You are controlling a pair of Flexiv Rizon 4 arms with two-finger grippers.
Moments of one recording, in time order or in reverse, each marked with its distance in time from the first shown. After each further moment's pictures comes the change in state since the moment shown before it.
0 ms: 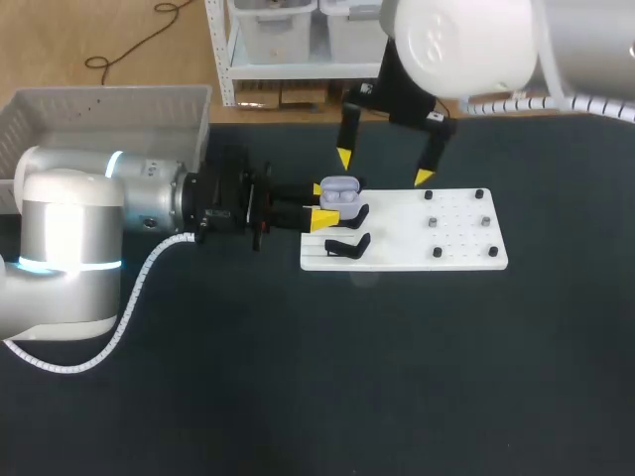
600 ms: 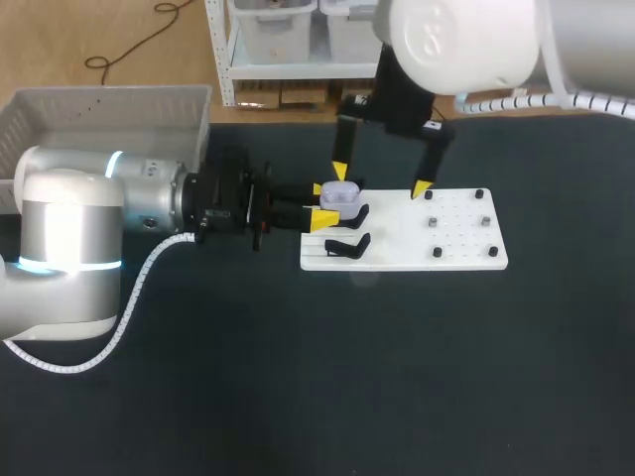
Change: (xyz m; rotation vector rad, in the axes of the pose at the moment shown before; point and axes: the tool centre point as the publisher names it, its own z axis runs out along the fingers) left arm 0.000 0.000 0.000 0.000 0.000 0.000; right arm 0.027 0.001 -0.001 0.019 0.049 -0.035
